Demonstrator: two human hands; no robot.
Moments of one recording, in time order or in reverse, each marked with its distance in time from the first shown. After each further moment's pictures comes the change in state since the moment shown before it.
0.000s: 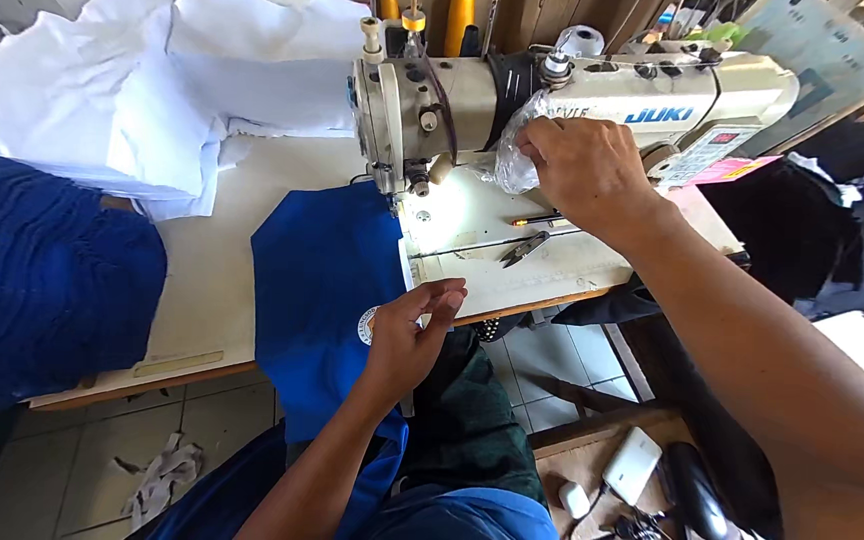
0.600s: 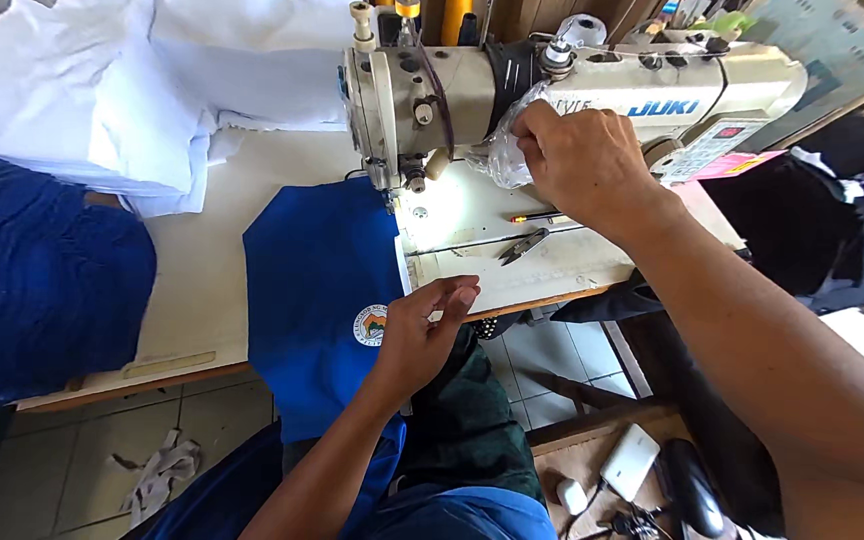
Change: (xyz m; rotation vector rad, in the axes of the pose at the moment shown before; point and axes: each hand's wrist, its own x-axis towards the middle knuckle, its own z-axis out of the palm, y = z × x) left_hand 0.006 0.002 0.013 -0.057 -0.033 -0.019; right_hand 0.006 -0.004 -0.005 0.009 -0.084 0.065
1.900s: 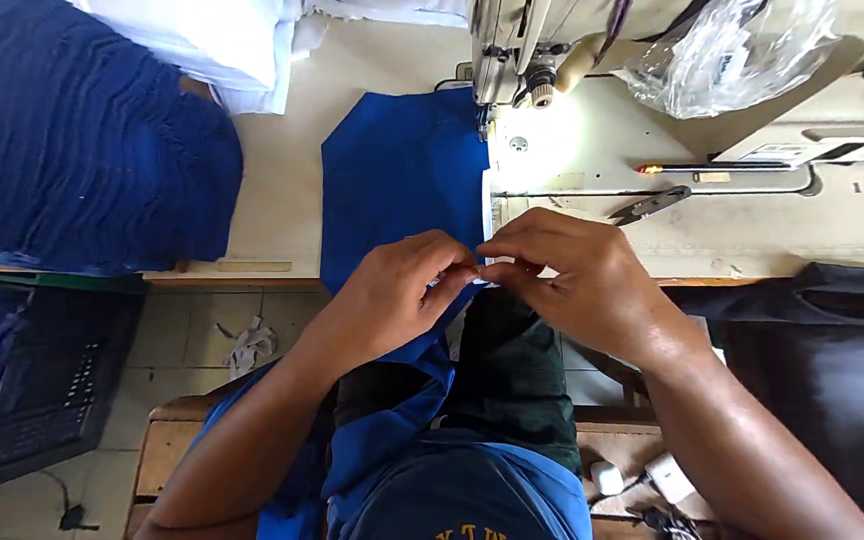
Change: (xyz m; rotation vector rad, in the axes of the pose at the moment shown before) left_hand -0.024 0.013 -0.103 0.613 -0.218 0.119; right_hand -0.073 -0.112 0.070 0.910 0.009 -0.353
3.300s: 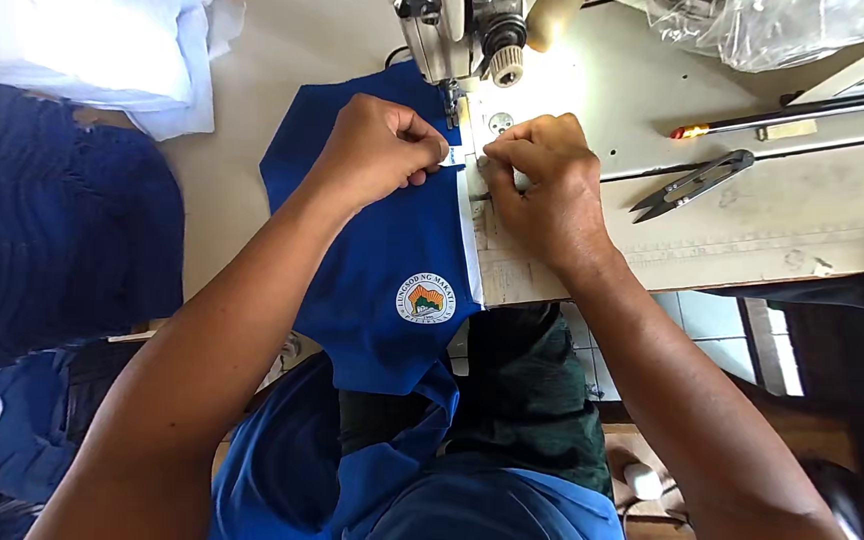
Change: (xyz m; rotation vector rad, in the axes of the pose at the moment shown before) left_hand 0.140 -0.101 0.021 -0.223 -0.179 -0.682; right_hand 0.035 0.133 0.053 -0.250 0.412 0.226
